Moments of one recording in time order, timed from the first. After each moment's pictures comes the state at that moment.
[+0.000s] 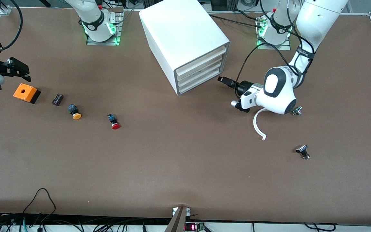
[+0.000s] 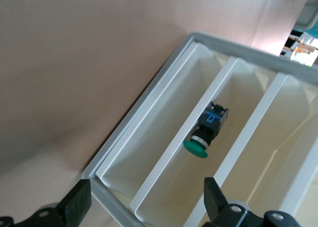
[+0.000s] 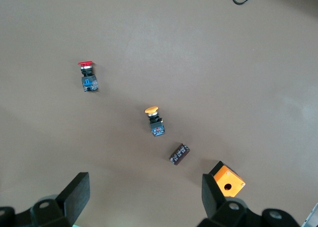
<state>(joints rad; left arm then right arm) -0.12 0.46 -0.21 -2.09 -0.89 1.85 0.47 -0.02 0.02 -0.01 -1.63 -0.06 1.64 -0.40</state>
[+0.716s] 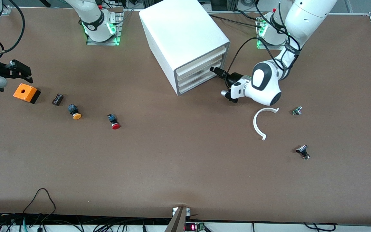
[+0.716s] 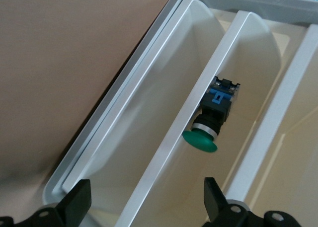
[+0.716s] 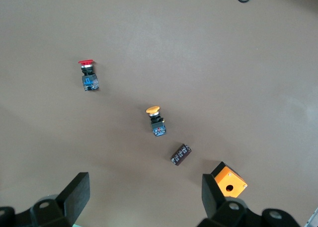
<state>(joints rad) -0.15 0.47 -0.30 -2.19 -0.99 1.94 0.58 -0.02 0.04 -0.01 -1.63 -0.06 1.64 -0.40</state>
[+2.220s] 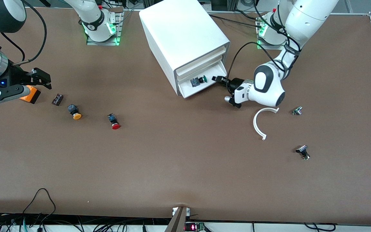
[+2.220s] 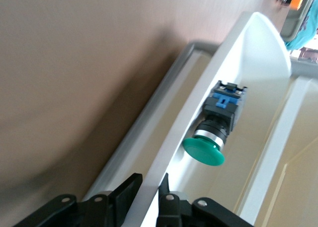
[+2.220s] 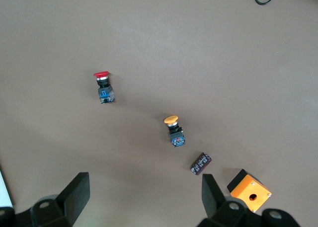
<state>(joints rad) -0.15 0.48 -0.22 -2.16 -1.04 2.00 0.64 0.05 0.08 0.00 -1.63 -0.05 1.66 -0.27</state>
